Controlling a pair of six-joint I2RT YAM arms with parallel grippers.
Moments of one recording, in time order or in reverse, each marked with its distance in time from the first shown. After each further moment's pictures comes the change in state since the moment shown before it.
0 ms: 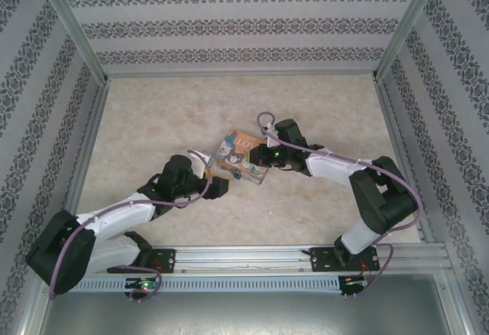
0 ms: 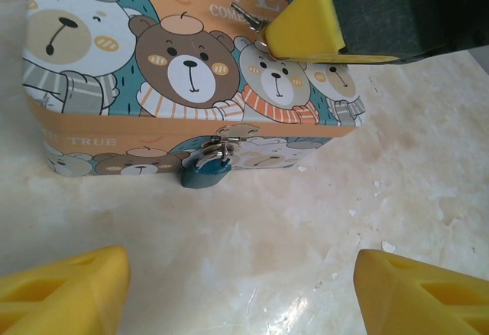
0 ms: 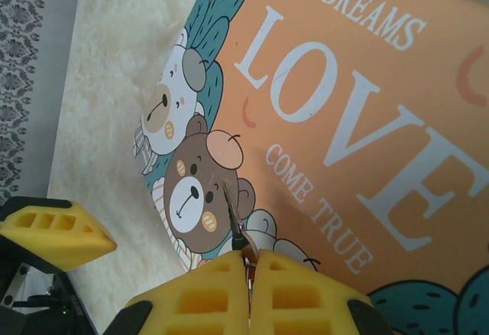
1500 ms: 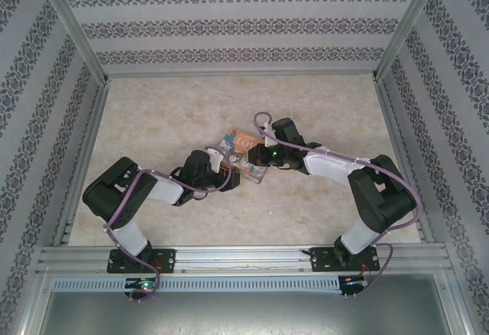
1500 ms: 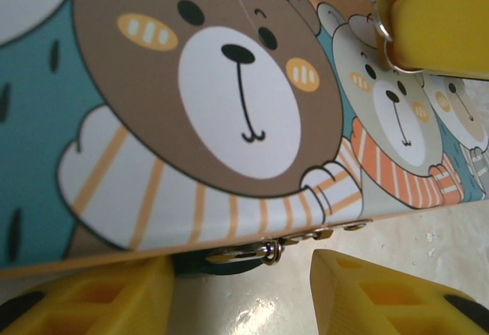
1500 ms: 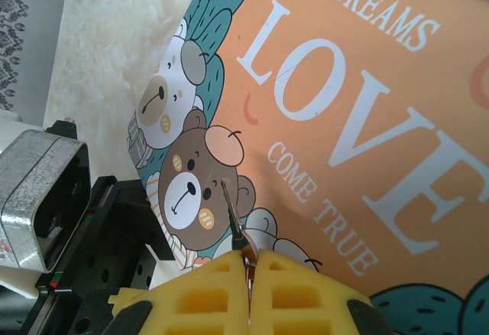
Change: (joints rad) left arm 0.000 0.544 0.098 0.436 0.078 -0.108; right arm 0.020 0.016 0.033 -0.042 0.027 -0.034
